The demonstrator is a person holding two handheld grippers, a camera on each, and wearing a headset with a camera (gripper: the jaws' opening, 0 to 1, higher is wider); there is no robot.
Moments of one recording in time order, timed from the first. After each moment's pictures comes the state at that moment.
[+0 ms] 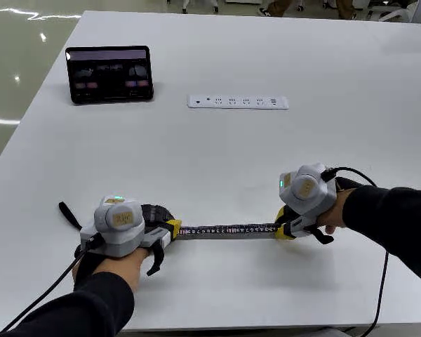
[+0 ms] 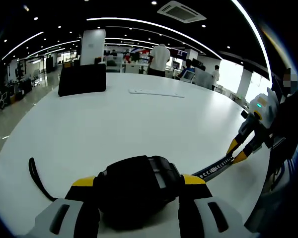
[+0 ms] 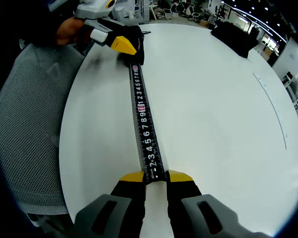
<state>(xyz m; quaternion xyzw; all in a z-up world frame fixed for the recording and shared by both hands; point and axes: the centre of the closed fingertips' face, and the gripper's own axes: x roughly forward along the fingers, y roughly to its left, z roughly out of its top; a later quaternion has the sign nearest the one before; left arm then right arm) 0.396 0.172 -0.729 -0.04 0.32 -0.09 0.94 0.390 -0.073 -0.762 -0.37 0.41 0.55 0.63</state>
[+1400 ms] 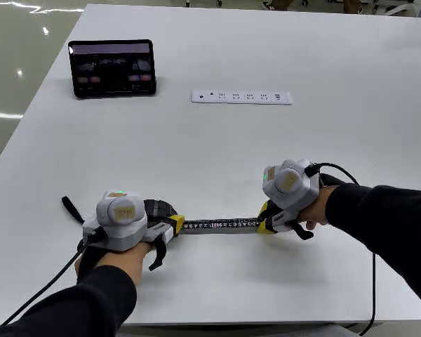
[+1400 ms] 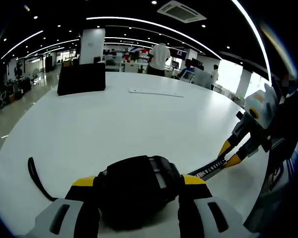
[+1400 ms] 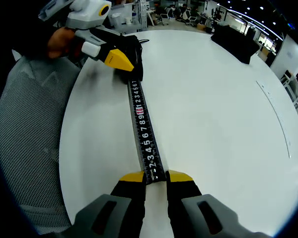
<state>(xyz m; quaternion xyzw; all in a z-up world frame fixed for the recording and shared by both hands) 0.395 0.171 -0.728 -0.05 0.32 -0.10 0.94 0.391 -0.030 -0.759 -0.34 0.40 0.56 0.64</state>
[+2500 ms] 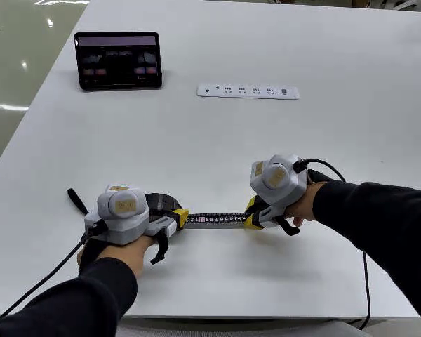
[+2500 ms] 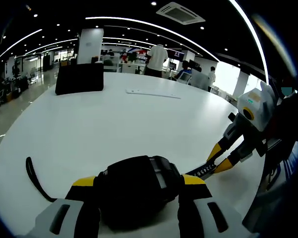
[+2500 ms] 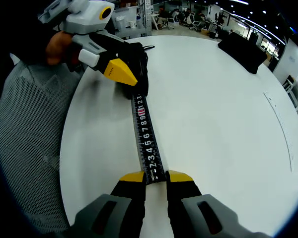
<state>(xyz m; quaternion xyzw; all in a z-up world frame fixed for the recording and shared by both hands) 0.394 0.172 -0.728 -0.06 0.32 -0.11 0.94 0.388 0.011 -0.765 -0.34 0.39 0.57 0.64</state>
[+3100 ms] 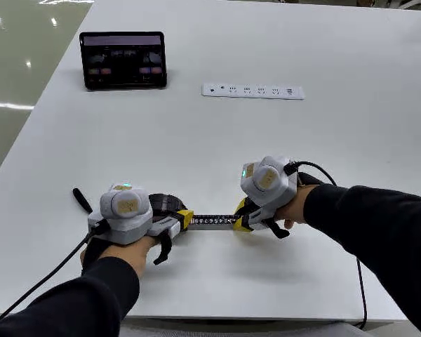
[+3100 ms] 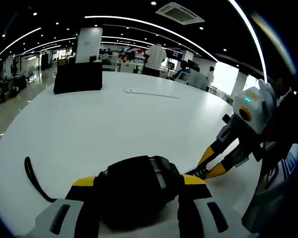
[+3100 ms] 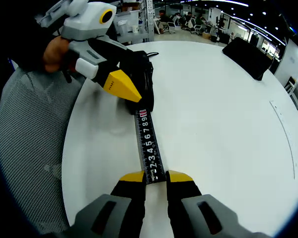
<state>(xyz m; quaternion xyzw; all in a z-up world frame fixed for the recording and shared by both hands) 0.394 0.173 -0.727 -0.06 0.32 -0.12 0.94 0.382 0.042 -0.762 -0.32 0.38 0.59 0.64</state>
